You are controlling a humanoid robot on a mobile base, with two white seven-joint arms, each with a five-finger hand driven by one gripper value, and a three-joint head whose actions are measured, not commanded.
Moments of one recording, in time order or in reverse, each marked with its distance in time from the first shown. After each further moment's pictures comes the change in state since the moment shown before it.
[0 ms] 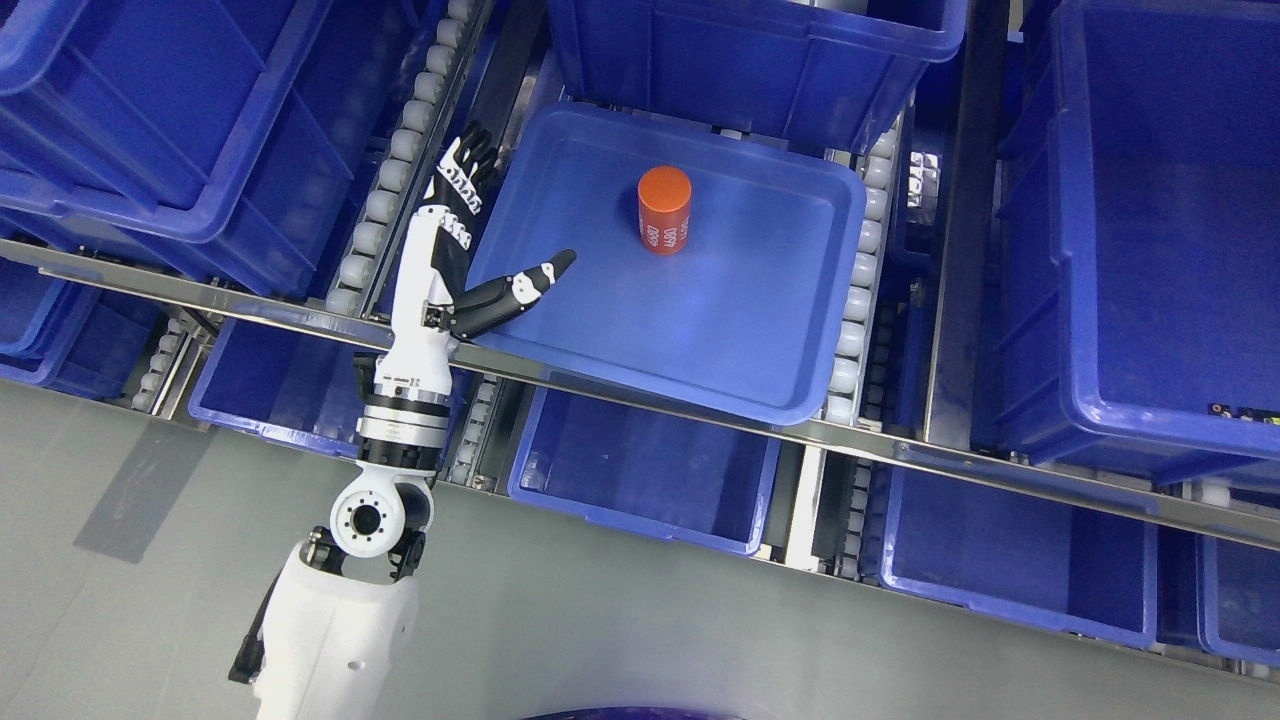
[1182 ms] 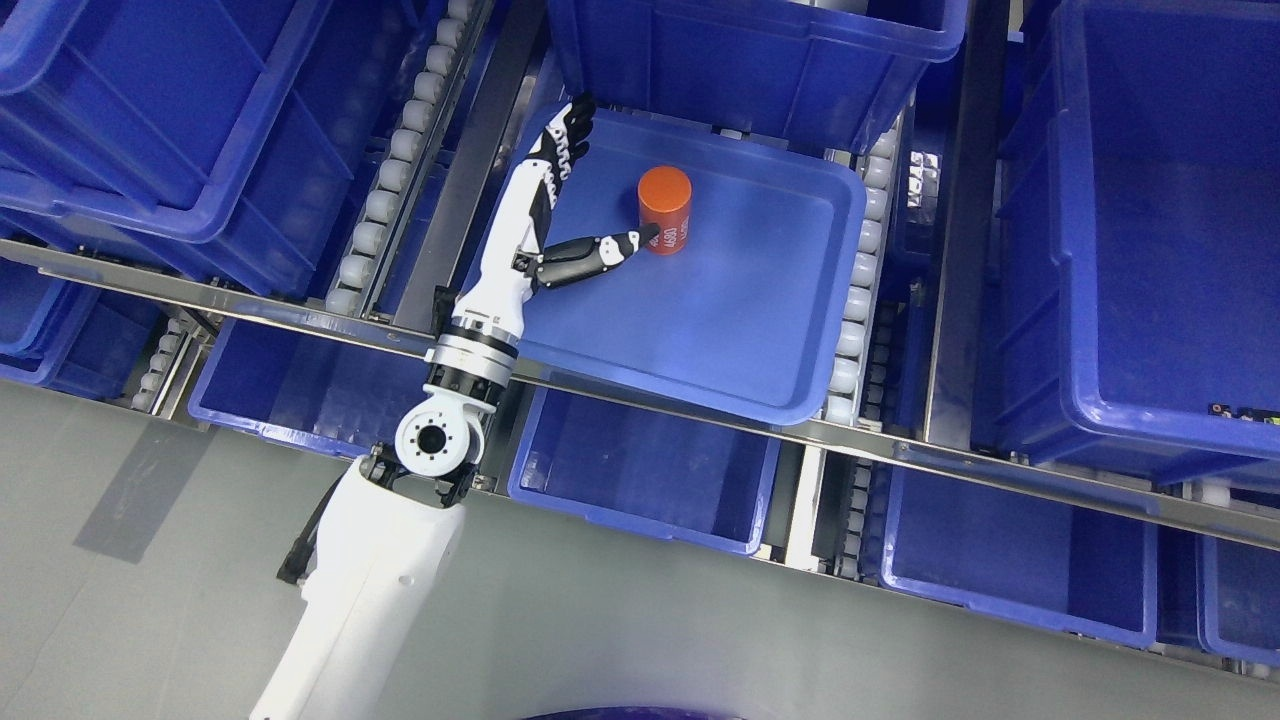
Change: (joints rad) left arm -0.230 -0.006 -0.134 0.194 -0.048 0.083 -0.009; right arm 0.000 0.000 0.000 0.000 0.000 -0.001 0.000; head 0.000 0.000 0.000
